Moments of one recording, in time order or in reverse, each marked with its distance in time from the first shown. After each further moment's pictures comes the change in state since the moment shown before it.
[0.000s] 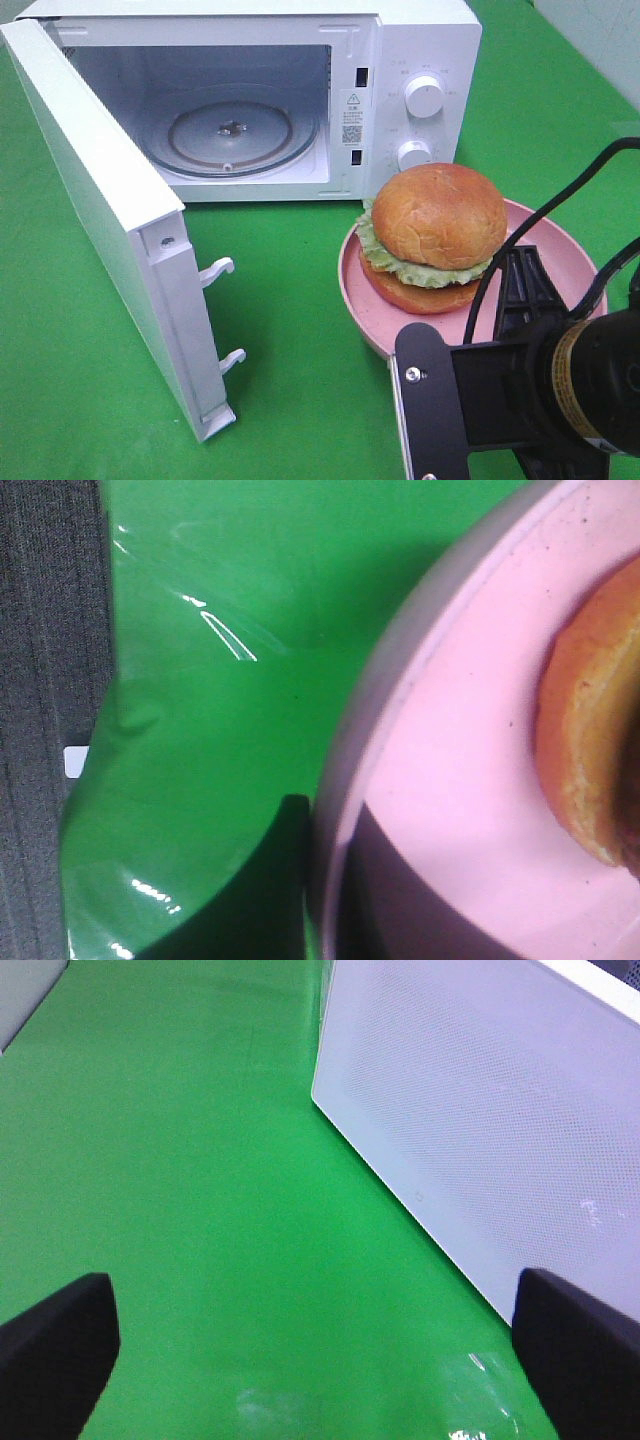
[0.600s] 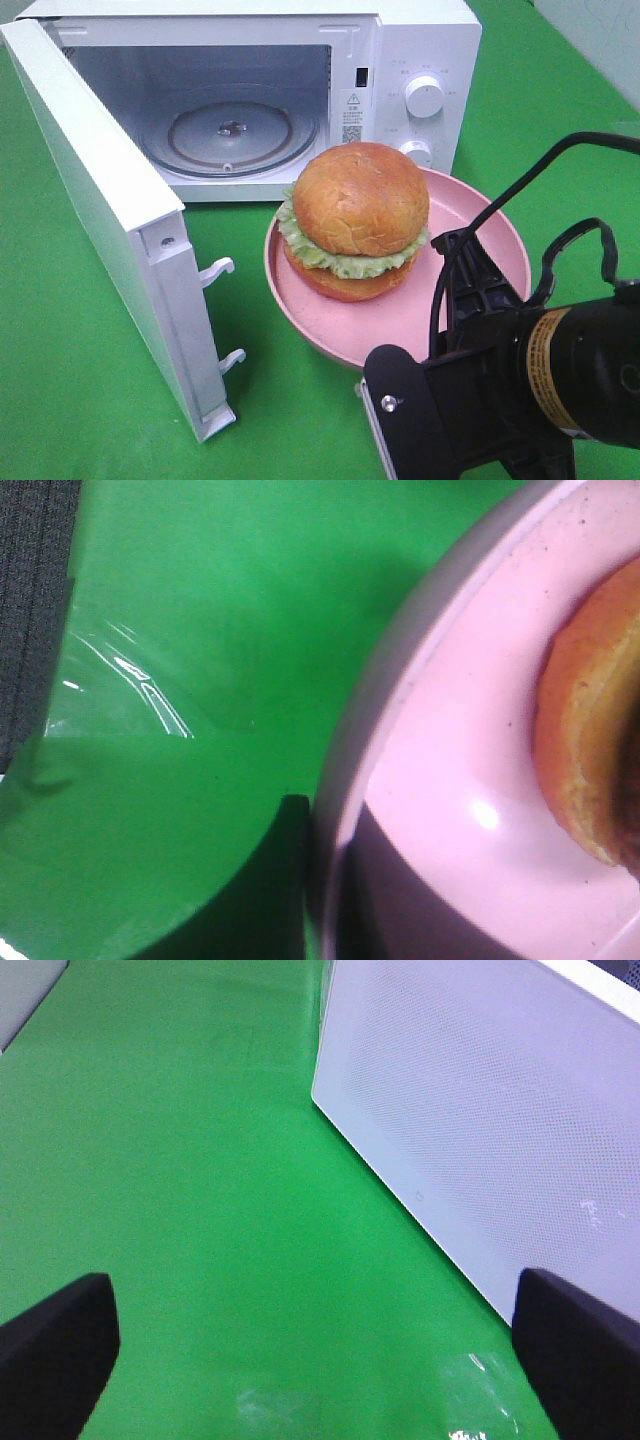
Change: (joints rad) left arm 0.000 0.000 0.000 0.000 0.000 0.000; right arm 0.000 0.000 0.000 -0.120 -0.143 -0.131
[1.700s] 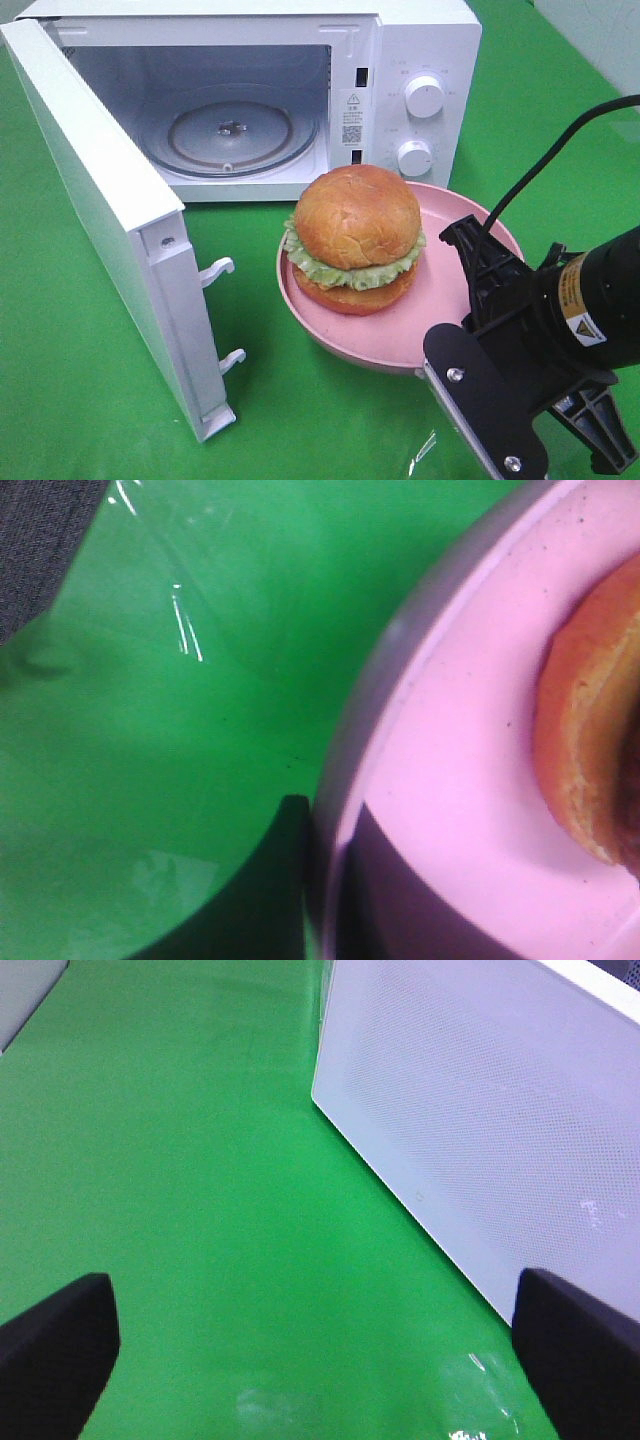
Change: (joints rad) left arm 0.000 0.000 0.000 0.000 0.000 0.000; right arm -0.341 0.000 0.001 0.423 -0.129 -0.858
